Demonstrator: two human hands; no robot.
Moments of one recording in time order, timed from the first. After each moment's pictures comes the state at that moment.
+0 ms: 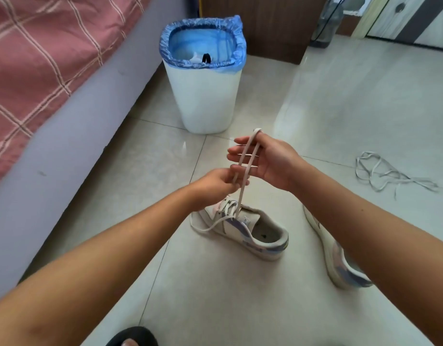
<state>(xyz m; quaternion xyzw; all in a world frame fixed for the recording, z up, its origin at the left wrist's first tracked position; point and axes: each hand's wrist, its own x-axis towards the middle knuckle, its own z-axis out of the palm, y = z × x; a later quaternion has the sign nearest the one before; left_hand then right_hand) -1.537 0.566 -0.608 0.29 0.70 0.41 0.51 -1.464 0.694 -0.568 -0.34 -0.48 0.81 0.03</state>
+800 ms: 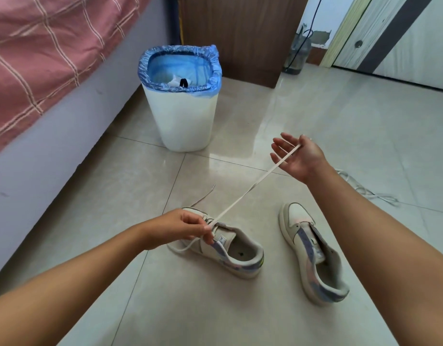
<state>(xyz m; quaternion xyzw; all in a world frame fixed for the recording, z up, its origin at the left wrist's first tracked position) -1.542 0.527 -0.612 0.33 0.64 0.35 0.60 -1.434 0.821 -0.574 -0.44 -0.33 0.81 0.21</state>
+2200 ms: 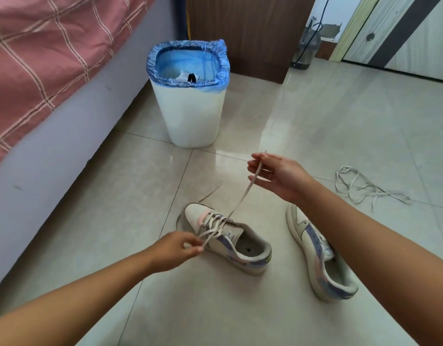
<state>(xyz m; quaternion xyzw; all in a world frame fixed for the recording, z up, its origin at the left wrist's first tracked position) -1.519 0.492 -0.654 0.35 0.79 0.21 0.45 -1.433 0.746 -0.576 -0.39 -0.47 0.79 0.09</state>
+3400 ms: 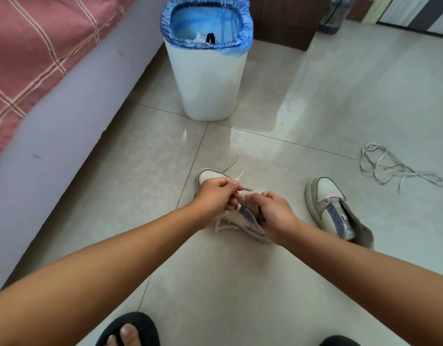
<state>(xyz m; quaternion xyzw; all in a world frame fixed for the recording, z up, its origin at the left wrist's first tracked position) -1.501 0.550 -0.623 0.06 0.70 0.53 0.48 -1.406 0.632 -0.634 -0.55 -0.43 0.72 0.03</state>
